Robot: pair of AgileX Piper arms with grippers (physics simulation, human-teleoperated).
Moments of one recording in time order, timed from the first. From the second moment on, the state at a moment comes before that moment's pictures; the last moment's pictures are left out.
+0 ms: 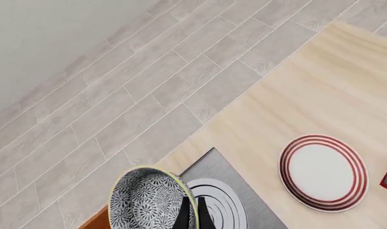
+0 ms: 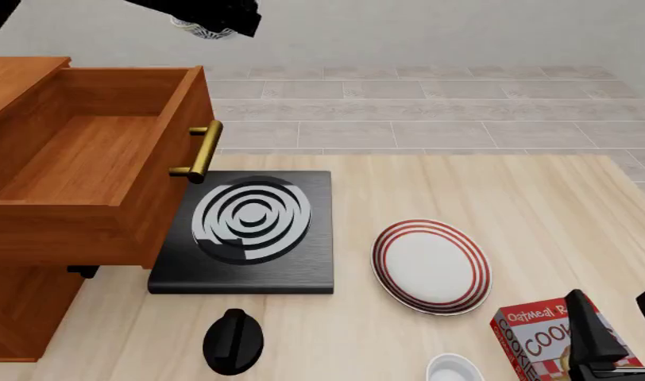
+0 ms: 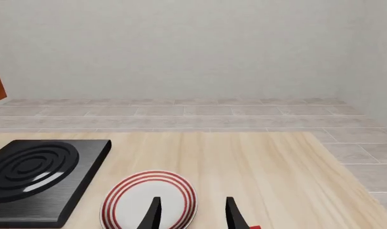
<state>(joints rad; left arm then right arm) -0.48 1.65 -2.09 1.00 0.32 0.00 0.00 -0.02 0.02 0.01</state>
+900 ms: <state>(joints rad) -0.65 1.73 -2.08 0.90 0.30 0.01 0.00 -0.02 0.02 0.01</state>
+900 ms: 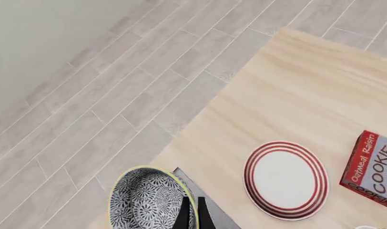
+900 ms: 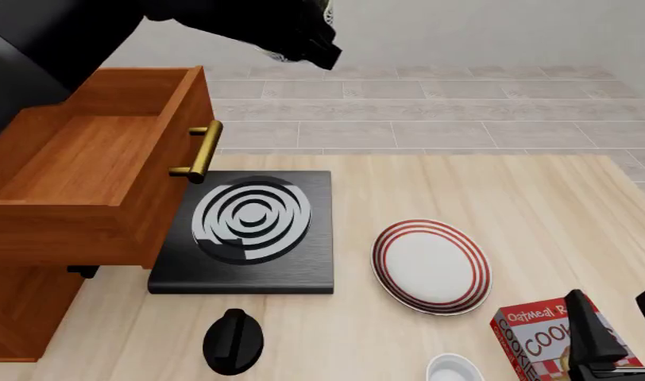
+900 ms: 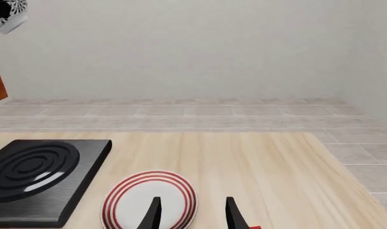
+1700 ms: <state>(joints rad) -0.75 1.79 -2.06 0.83 0.30 0.00 0.00 -0.03 0.02 0.01</state>
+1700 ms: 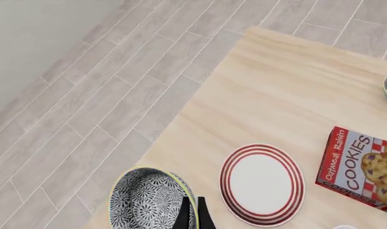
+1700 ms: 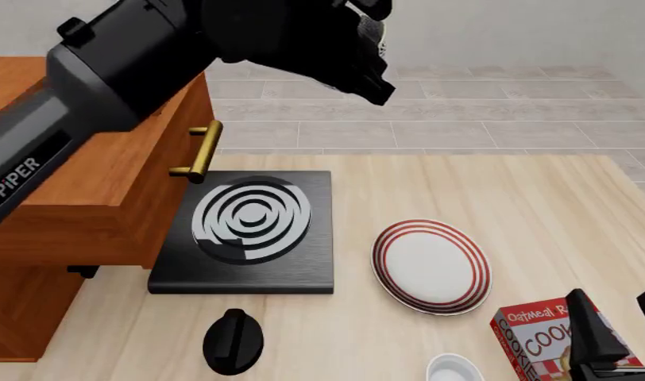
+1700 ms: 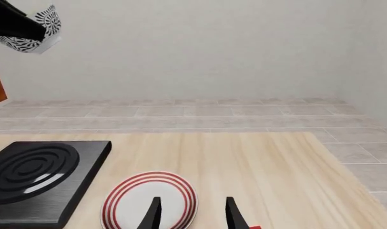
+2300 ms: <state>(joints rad) -0.82 1.85 -1.99 0.75 0.27 0.00 0.00 -0.02 0.02 0.01</state>
